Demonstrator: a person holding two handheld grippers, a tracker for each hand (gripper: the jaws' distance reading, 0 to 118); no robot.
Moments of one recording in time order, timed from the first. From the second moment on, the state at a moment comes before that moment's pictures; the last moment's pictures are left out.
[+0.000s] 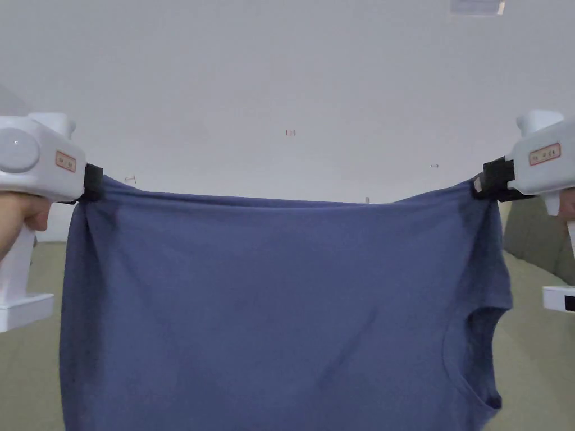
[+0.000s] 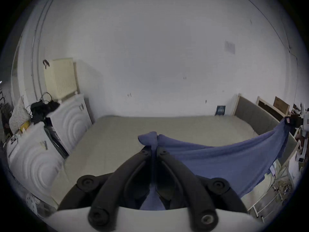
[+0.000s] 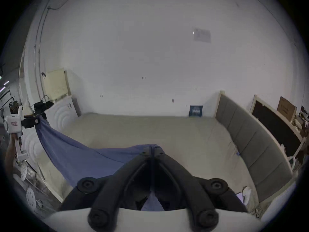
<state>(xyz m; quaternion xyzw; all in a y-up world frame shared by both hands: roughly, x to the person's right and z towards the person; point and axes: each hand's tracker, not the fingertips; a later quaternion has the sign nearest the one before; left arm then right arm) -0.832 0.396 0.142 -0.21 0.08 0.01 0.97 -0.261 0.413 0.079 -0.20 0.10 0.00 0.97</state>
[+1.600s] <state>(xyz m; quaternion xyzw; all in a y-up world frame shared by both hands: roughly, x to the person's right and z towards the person) -0.822 0.426 -0.157 -0.13 0.18 -0.04 0.97 -0.310 0.503 -0.190 -0.07 0.02 0.03 1.00</state>
